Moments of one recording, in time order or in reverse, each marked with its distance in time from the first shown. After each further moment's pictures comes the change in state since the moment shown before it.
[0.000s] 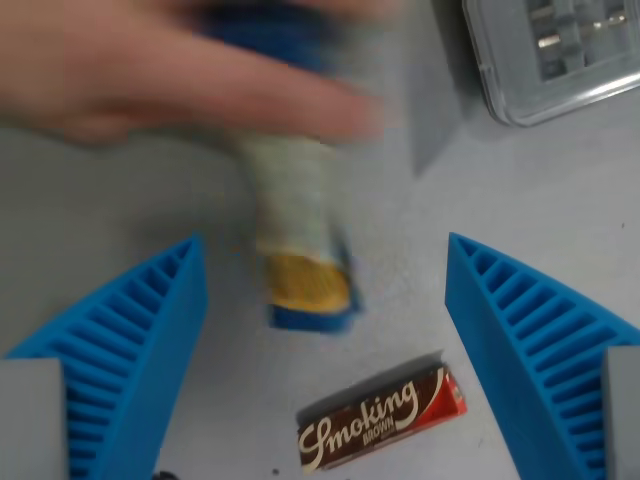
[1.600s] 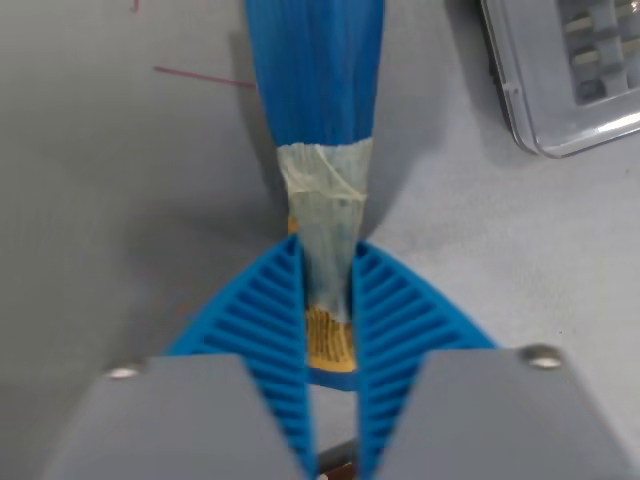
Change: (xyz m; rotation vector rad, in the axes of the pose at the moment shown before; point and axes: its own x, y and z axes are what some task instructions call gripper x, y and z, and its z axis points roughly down) arm 0.001 0.001 0.031 0.002 0.003 -0.005
